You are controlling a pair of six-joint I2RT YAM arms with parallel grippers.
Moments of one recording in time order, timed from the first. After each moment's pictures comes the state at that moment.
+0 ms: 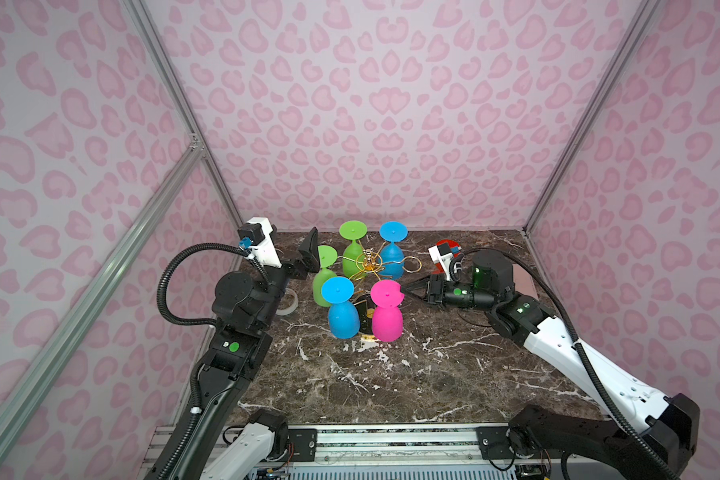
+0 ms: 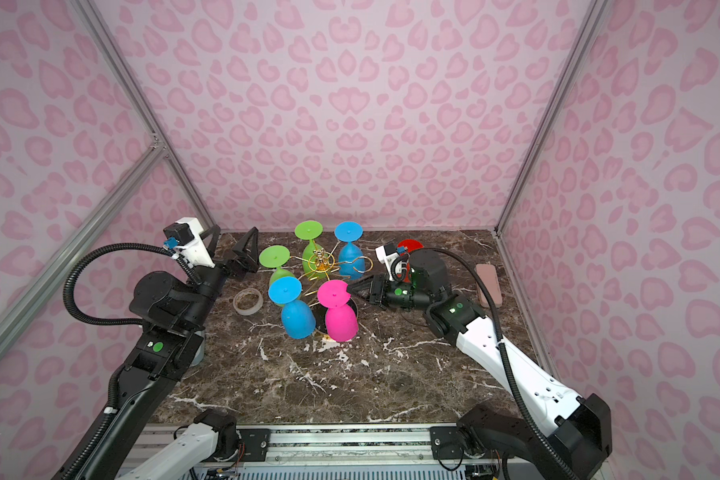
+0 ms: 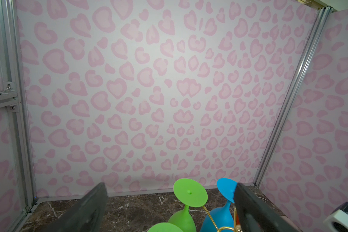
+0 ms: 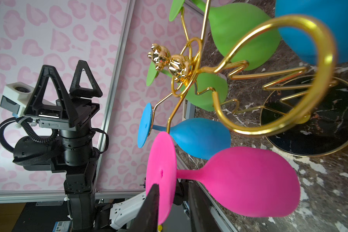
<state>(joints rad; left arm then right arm) -0.31 0.85 0.99 0.06 -0.06 -0.17 0.58 1.19 1.06 -0.21 -0.65 0.98</state>
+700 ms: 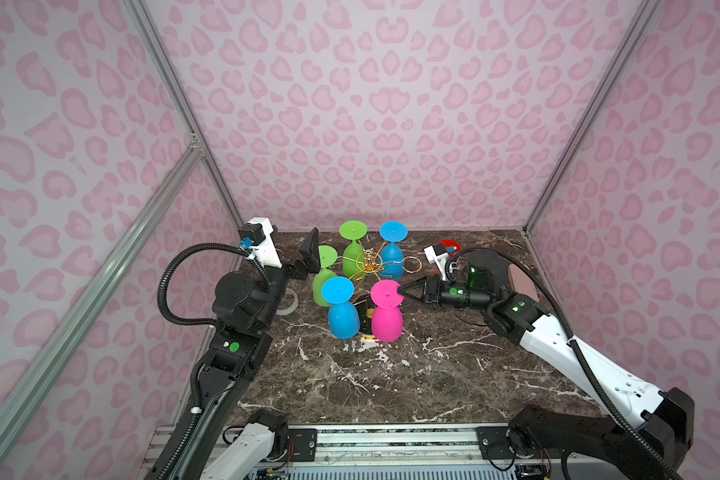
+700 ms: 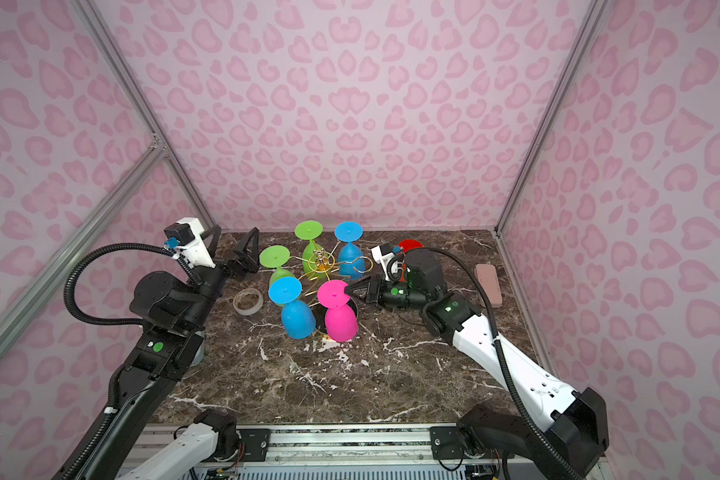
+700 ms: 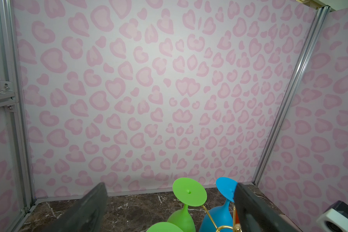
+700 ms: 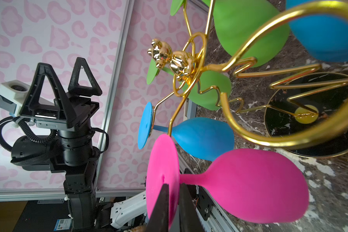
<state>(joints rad) -0.31 0.85 0.99 0.06 -0.05 -0.17 0.60 1.21 1.07 -0.19 -0.65 0.99</state>
